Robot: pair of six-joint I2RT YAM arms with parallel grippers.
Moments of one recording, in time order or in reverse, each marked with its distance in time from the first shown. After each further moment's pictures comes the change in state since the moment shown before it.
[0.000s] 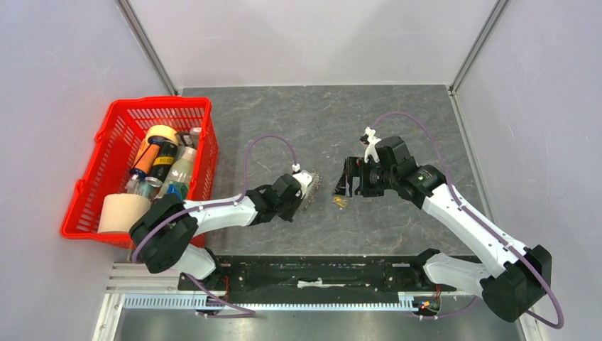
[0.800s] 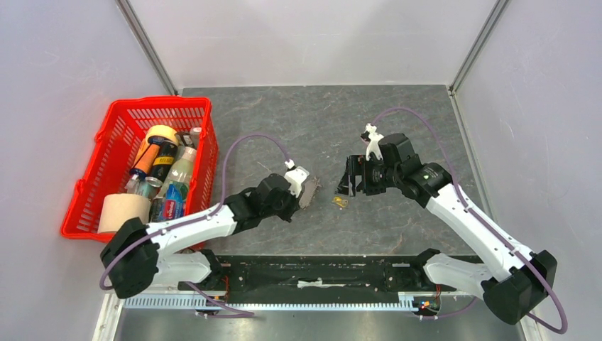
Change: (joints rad) left arm -0.025 -0.244 -0.036 -0.010 0.072 -0.007; right arm 0.000 -0.017 0.046 -0.056 0.000 -0.053
